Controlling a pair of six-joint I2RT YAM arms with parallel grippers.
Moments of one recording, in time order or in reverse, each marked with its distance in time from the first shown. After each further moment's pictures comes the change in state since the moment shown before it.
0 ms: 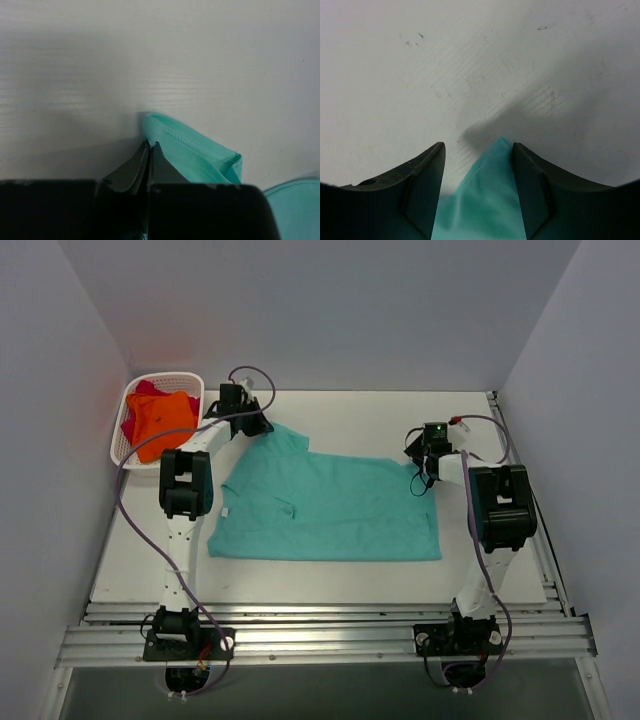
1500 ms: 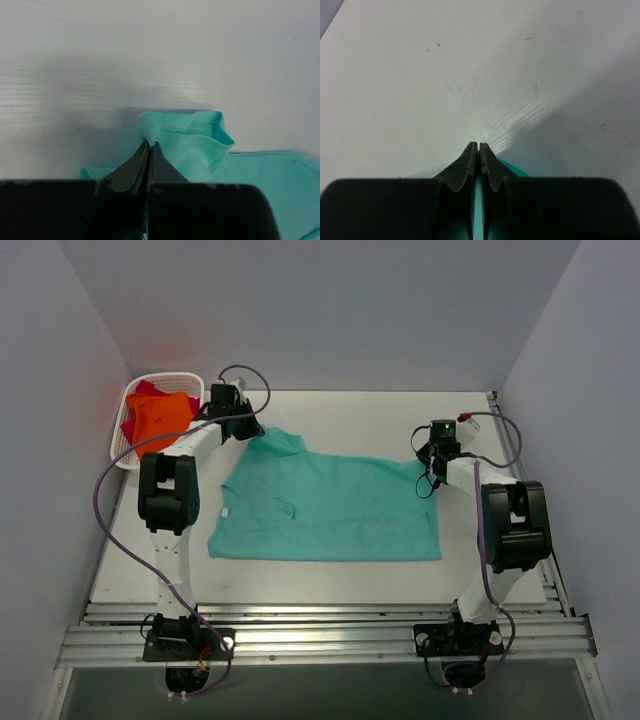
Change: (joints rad) left arm -0.008 -0.293 -0.319 0.021 -0.097 0.023; right arm -0.002 -0.162 -0.060 -0.062 0.022 -0.002
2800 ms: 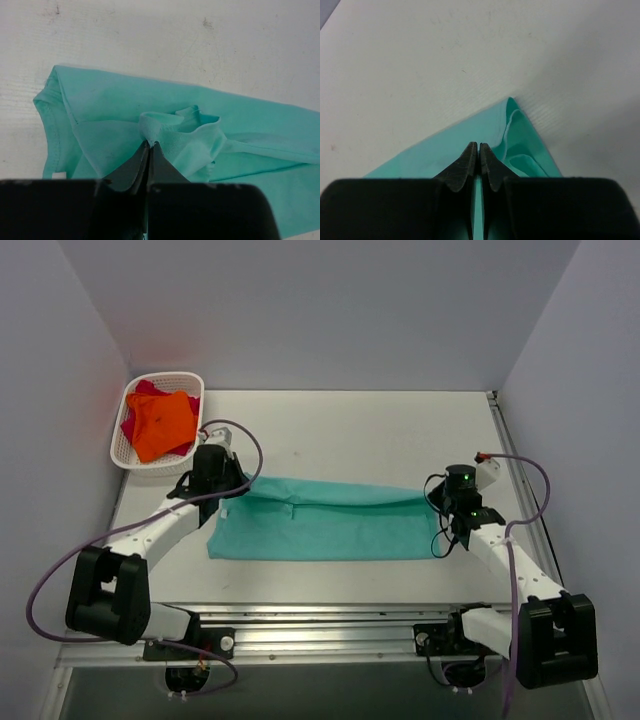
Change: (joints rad) left arm -0.111 -0.848 -0.940 0.182 -0.227 -0.005; right arm 0.055 -0.662 -0.440 -0.145 0.014 -0.004
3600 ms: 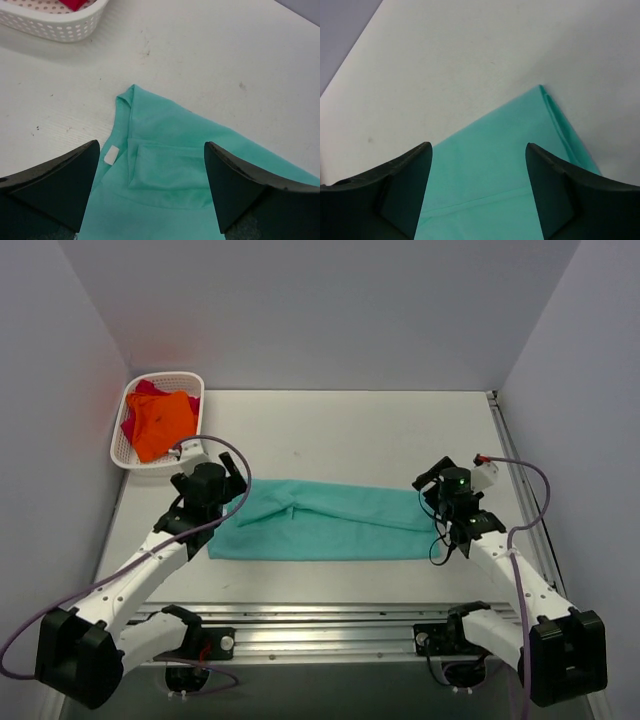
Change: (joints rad) left arm -0.166 -0.396 -0.159 -0.112 -0.557 -0.139; right arm 0.072 -0.121 -0.038 -0.080 0.053 0.110
